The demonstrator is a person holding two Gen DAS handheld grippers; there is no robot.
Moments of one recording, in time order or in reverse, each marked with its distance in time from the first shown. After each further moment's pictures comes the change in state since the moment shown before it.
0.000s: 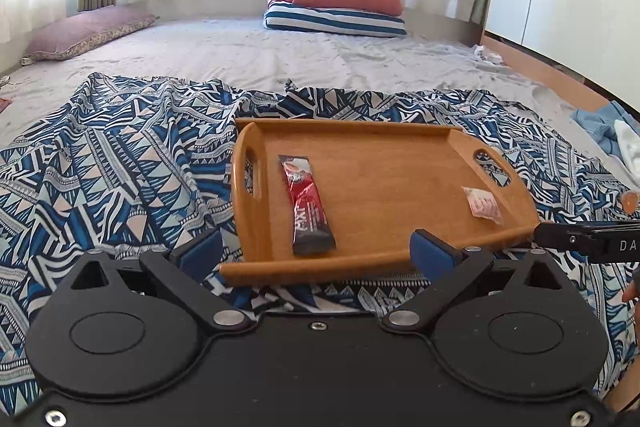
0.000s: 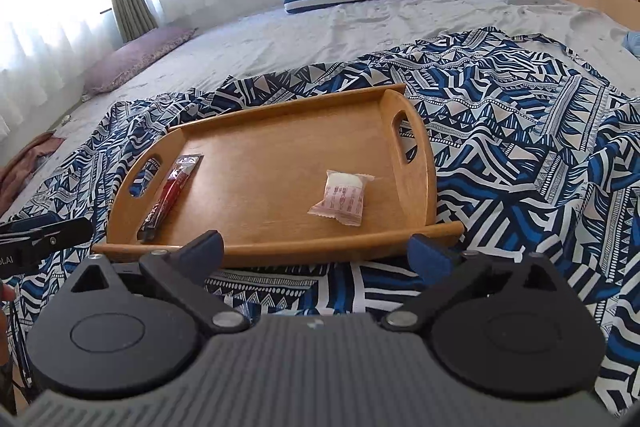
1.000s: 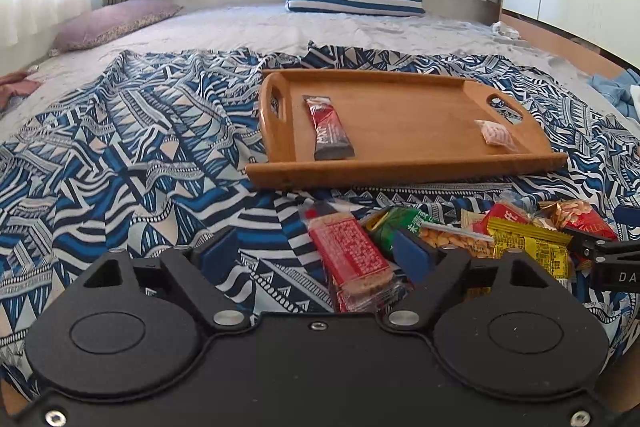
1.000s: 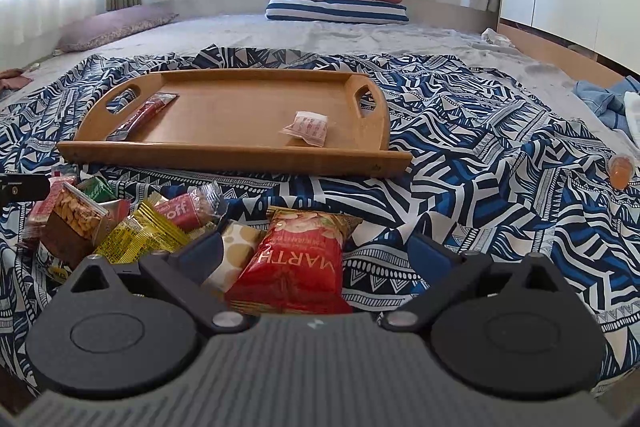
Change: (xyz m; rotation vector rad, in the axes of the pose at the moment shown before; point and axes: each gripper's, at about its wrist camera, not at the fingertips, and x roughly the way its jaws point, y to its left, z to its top) left arm -0.024 -0.005 -0.073 0.019 0.033 0.088; right arm -0.027 0.021 -0.092 -0.181 -0.089 -0.199
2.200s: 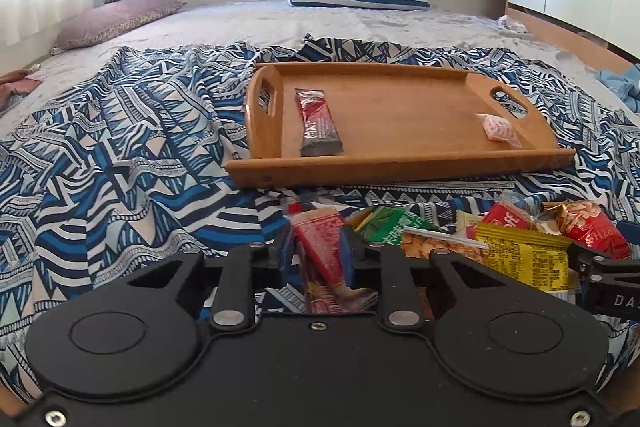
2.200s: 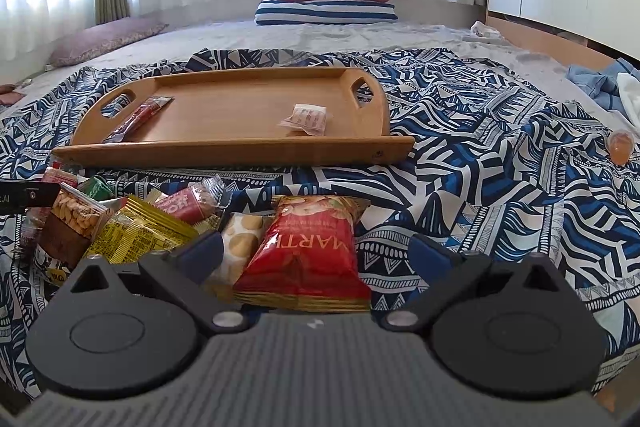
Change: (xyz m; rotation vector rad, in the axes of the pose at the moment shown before) left arm 0.018 -0.019 0.001 0.008 0.005 0.037; right arm 0.006 0.002 -0.011 0.067 -0.014 -0.004
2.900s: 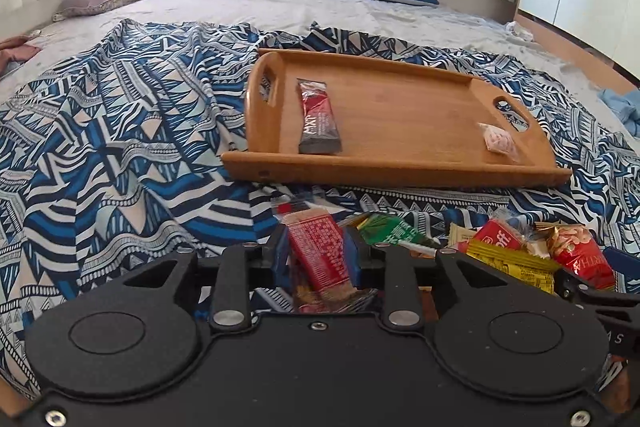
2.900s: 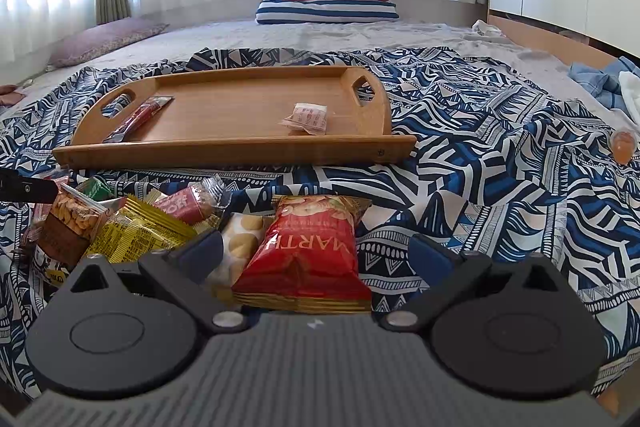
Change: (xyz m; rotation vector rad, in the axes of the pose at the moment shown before) left arm 0.007 0.003 0.012 -0.082 0.057 -0.033; right arm 0.001 0.000 0.000 -0.001 0.000 0.002
